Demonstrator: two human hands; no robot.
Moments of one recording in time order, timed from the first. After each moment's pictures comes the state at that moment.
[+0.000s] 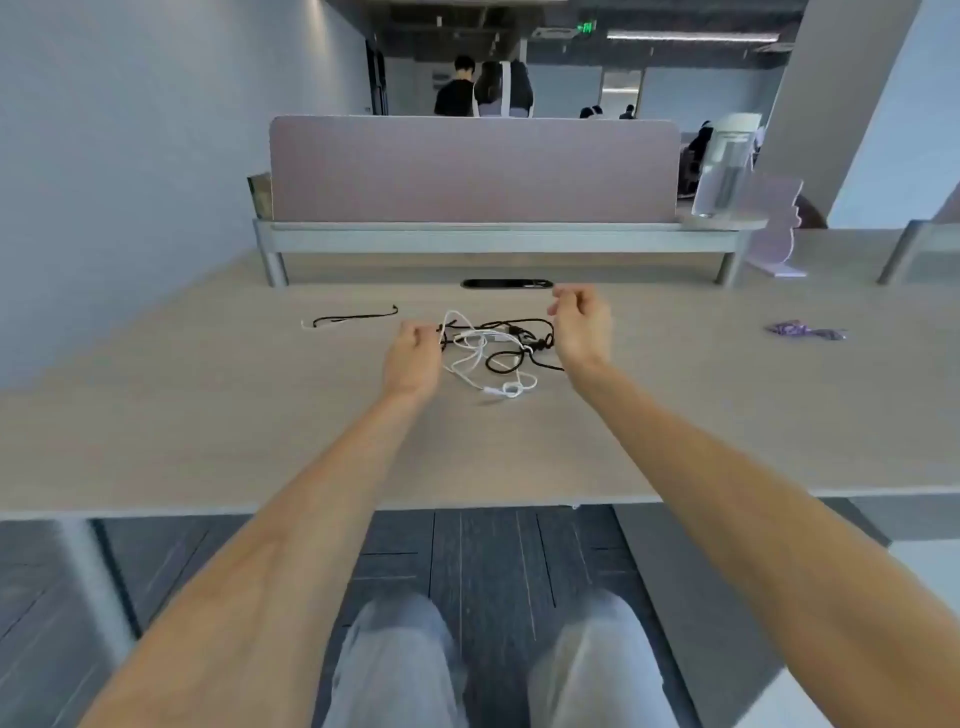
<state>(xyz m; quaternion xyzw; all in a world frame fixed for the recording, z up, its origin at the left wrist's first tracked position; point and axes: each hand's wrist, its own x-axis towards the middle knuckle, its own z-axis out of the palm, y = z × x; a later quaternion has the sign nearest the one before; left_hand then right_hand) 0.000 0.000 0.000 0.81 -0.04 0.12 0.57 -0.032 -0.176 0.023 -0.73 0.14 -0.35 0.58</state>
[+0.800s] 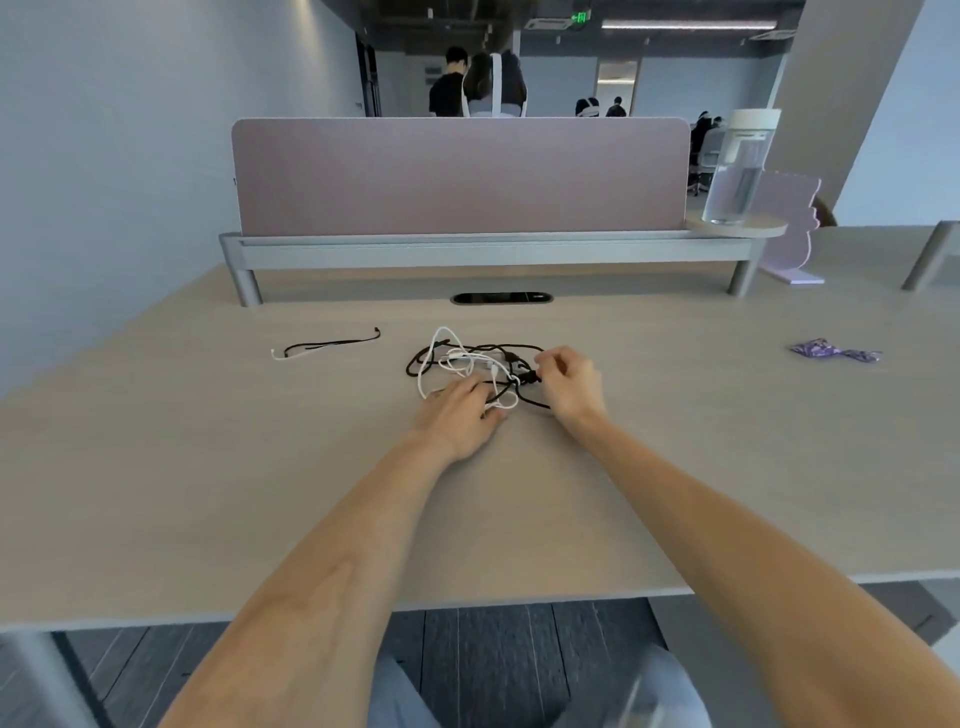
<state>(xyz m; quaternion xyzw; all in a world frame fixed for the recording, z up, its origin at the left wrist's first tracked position) 0.069 -0.056 -0.044 0.94 -0.31 0.07 0.12 0.037 -0.219 -0.033 -0.82 0.15 -0.24 0.50</state>
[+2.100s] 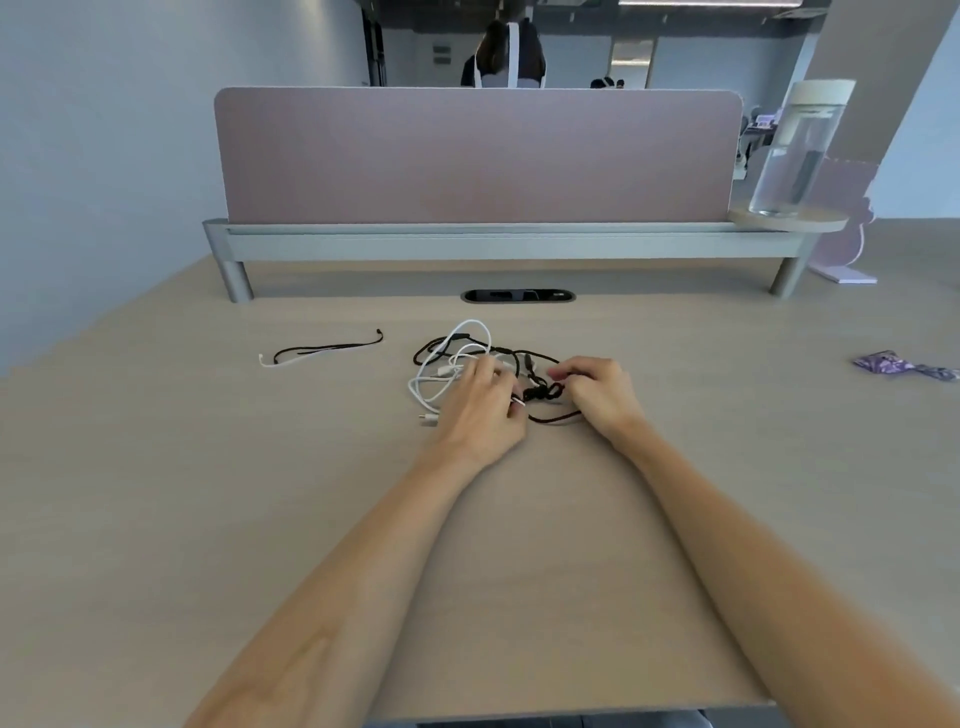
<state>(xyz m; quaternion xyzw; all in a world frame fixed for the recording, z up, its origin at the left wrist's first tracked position) 0.111 -0.080 -0.058 0.90 -0.31 0.21 0.23 0.079 -0.245 -0.041 -0.86 0.11 -0.18 0.46</state>
